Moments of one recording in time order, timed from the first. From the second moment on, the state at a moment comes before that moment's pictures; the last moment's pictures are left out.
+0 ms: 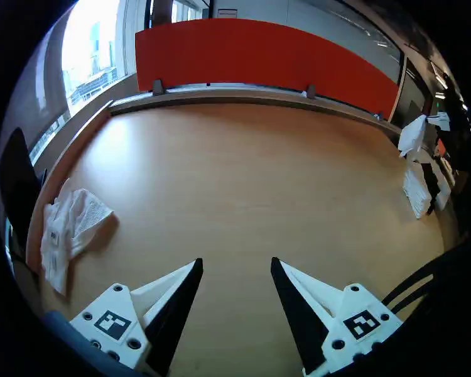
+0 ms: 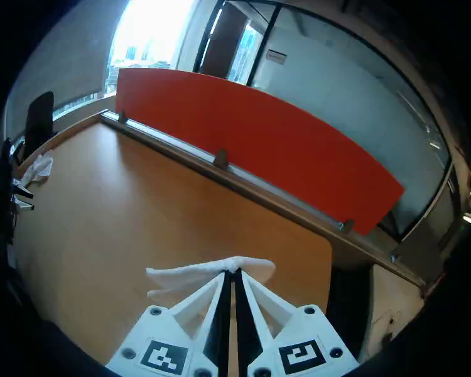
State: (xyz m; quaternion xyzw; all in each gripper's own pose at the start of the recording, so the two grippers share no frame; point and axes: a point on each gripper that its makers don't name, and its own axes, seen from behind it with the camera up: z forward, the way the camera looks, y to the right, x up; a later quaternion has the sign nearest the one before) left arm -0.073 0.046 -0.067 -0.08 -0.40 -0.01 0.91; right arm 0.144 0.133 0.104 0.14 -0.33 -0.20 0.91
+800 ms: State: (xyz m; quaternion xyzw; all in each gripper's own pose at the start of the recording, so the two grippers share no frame) left arm -0.066 0.053 -0.067 -0.08 -0.40 -0.01 0.91; right arm 0.109 0.198 0.044 0.09 -0.37 -0.18 0.91
